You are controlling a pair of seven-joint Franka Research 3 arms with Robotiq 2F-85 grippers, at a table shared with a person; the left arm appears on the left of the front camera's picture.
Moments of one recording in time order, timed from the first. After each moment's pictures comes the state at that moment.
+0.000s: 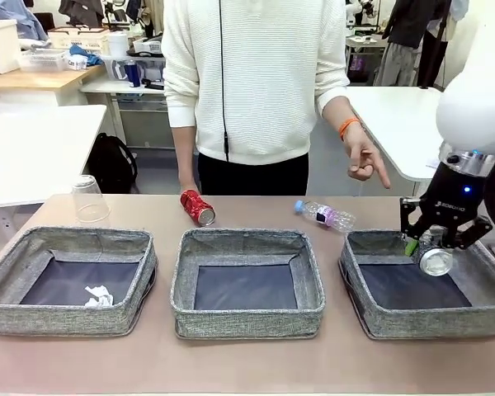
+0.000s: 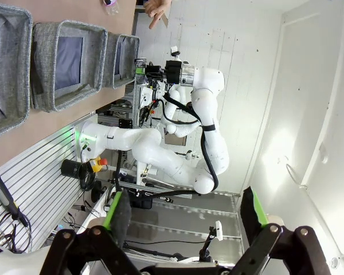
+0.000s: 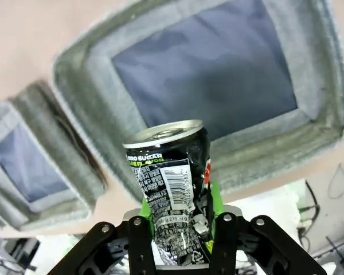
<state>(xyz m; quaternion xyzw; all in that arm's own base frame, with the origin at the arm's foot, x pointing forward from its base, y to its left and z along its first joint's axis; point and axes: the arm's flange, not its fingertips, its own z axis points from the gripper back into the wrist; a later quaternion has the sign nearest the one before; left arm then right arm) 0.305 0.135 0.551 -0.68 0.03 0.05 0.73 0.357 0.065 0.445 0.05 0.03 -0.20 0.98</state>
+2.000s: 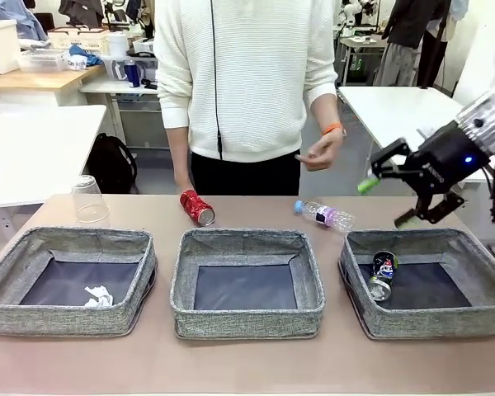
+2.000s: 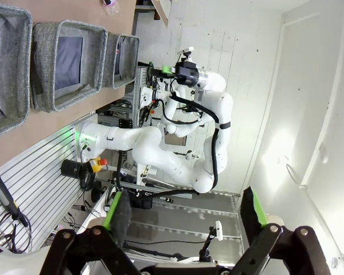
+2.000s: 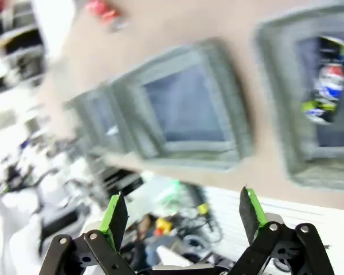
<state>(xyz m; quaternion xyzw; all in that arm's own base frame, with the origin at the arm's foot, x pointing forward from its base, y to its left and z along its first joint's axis) 0.304 0.135 0.551 -0.68 0.03 0.05 0.73 0.351 0.075 0.502 0.39 0.00 -0.12 0.91</state>
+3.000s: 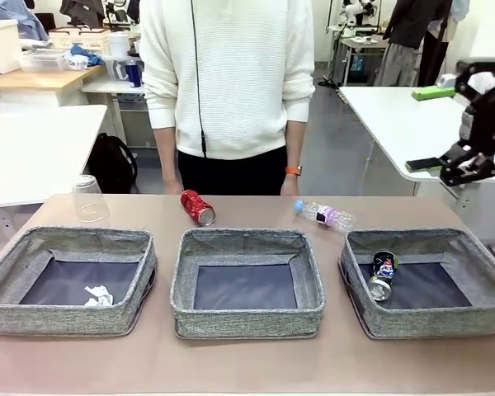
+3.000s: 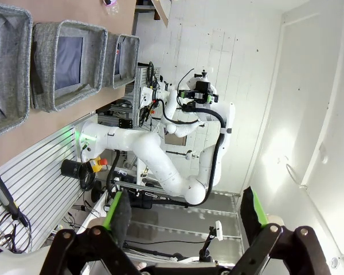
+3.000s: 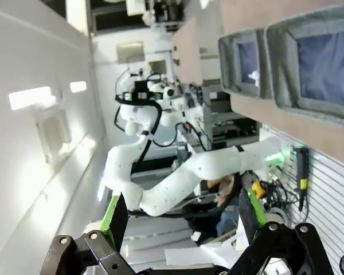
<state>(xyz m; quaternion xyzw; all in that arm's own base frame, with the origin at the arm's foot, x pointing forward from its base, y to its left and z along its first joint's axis) 0.305 0.135 0.551 -0.68 0.03 0.05 0.73 0.287 0.044 0.558 0.64 0.01 -0.05 0.77</state>
